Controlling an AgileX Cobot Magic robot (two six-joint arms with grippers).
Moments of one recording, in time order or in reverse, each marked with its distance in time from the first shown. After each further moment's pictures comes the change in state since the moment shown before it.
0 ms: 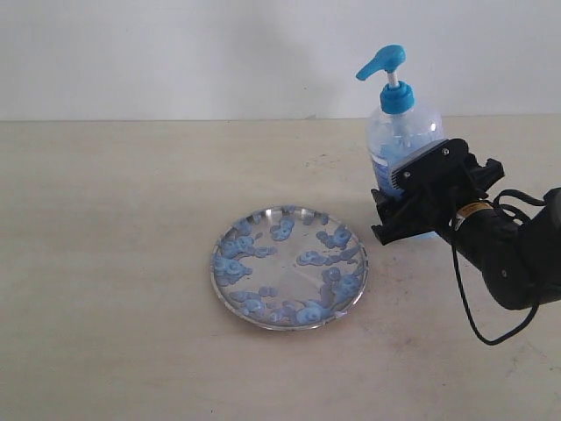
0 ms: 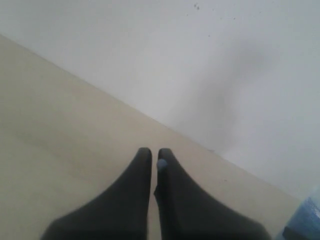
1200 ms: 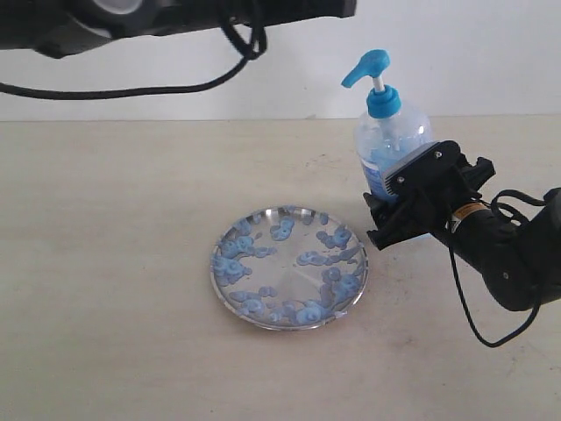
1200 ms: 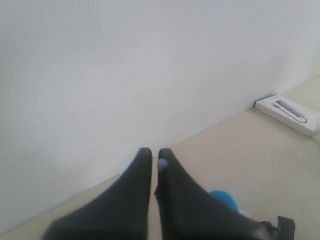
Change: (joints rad) left arm -0.685 1.650 -1.350 0.019 -0.214 0.546; right arm 0.000 0.000 0.000 -0.067 0.004 -0.002
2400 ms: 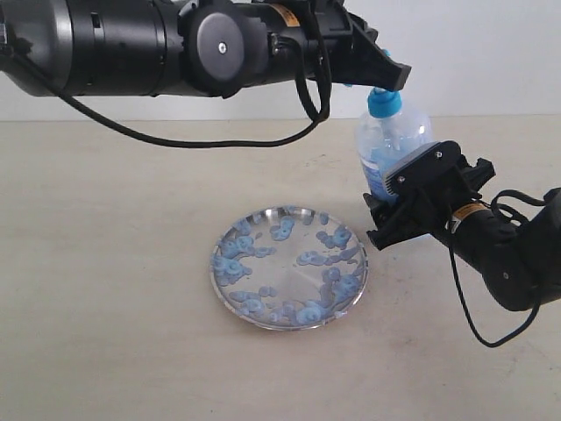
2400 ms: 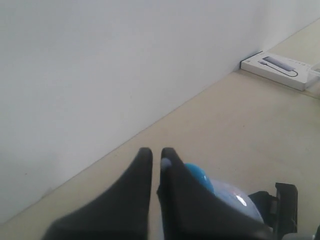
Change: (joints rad) left arm -0.053 0.186 -0.108 0.124 0.000 -0.007; right arm 0.000 0.000 0.000 0.000 0.002 0.011
